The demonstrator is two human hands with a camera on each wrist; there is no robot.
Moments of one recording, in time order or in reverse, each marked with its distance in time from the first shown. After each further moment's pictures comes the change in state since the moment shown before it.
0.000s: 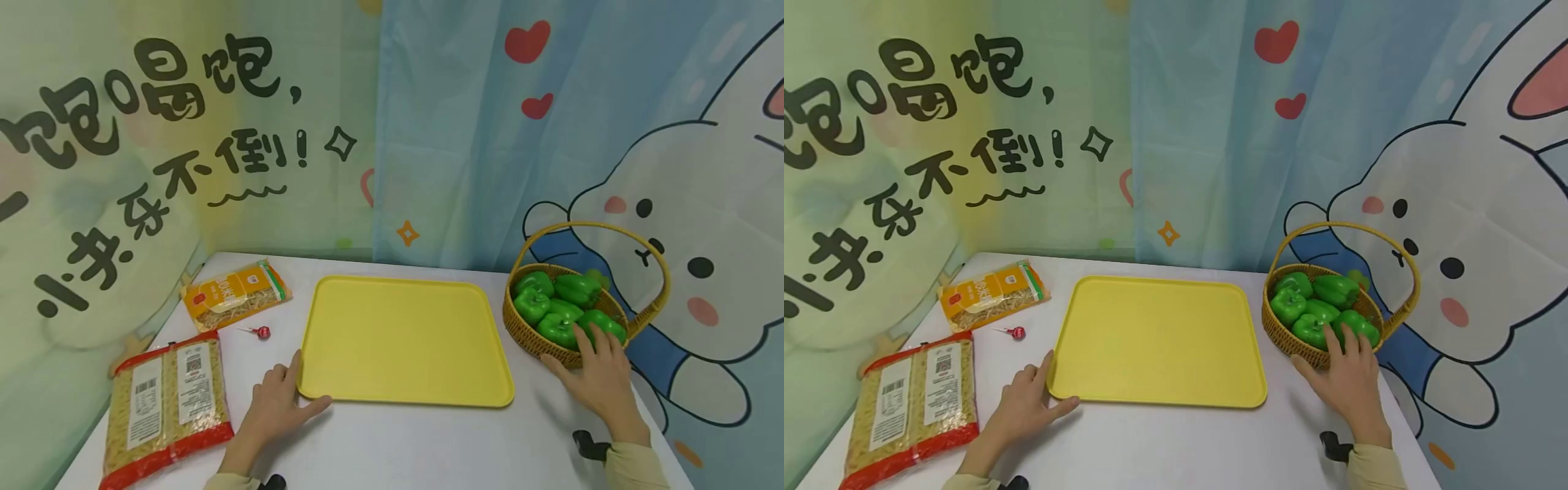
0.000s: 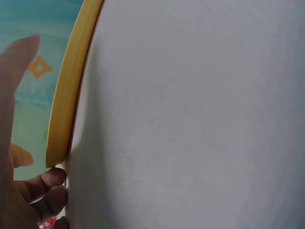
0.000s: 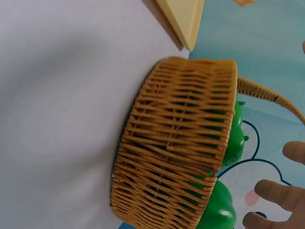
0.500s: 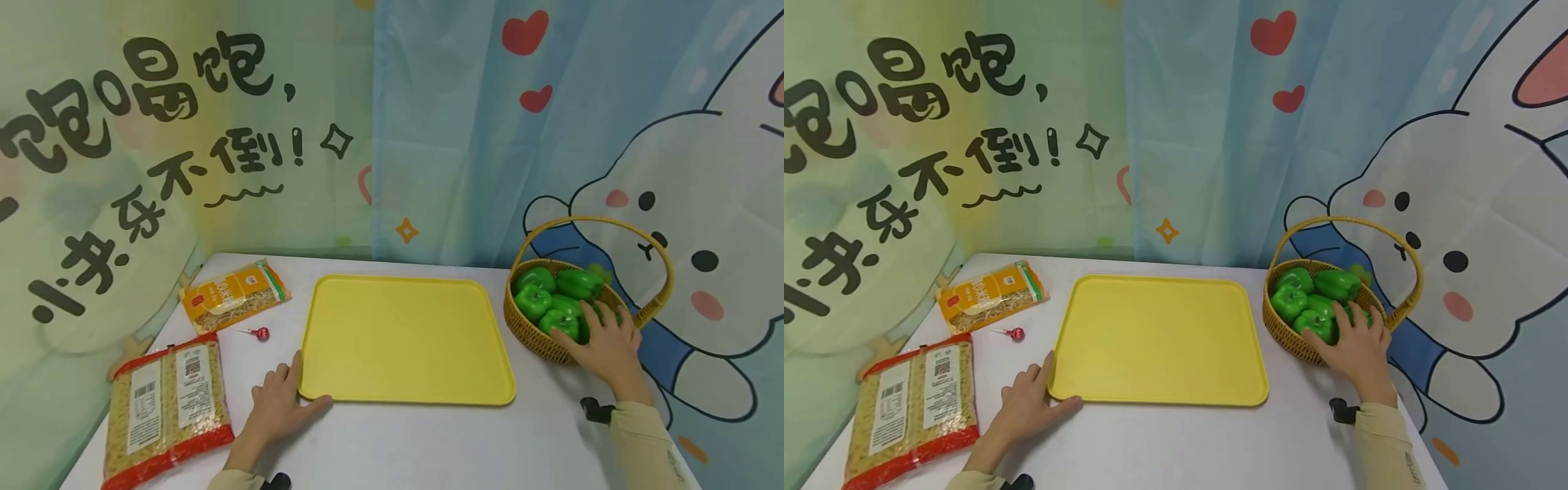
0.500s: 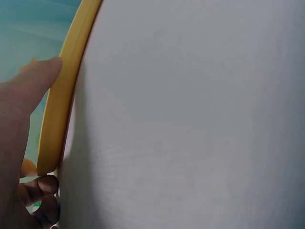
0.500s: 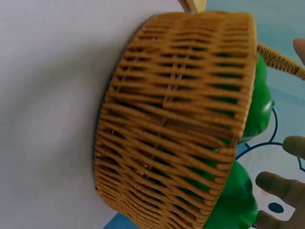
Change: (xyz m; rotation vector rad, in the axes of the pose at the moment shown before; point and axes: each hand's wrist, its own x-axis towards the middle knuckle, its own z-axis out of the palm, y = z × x) left_hand 0.003 0.000 0.004 -0.027 -0.045 -0.049; right_hand 0.041 0.027 0.000 -0.010 -0.086 0.064
